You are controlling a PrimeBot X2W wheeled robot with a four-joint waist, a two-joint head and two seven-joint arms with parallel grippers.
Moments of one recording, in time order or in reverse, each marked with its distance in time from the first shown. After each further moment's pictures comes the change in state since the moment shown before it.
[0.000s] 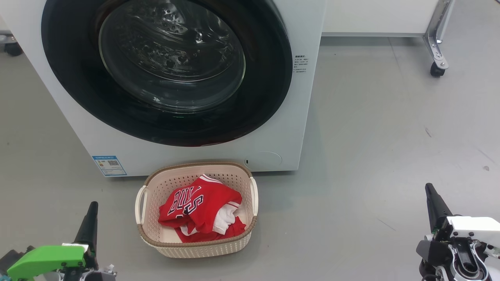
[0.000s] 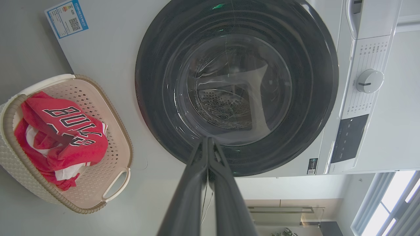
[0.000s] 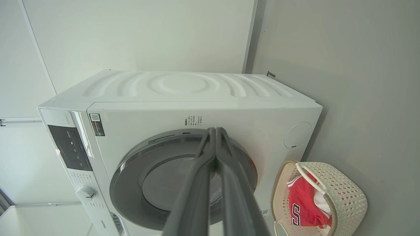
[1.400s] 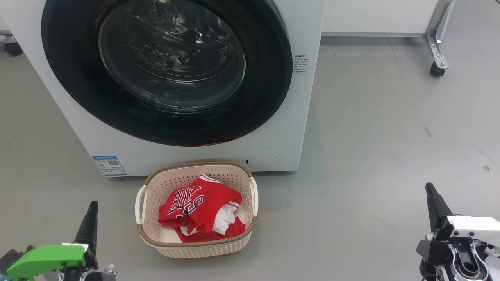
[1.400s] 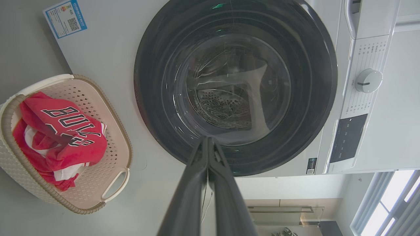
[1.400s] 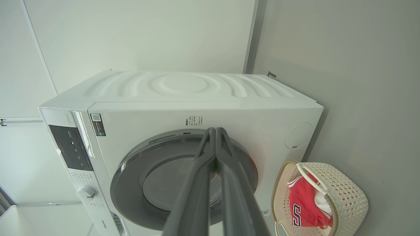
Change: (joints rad) left arm 0.000 0.000 0.000 -0.003 0.000 0.000 0.000; right arm -0.001 0.000 -0.001 -0.003 0.000 0.000 0.000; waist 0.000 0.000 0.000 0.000
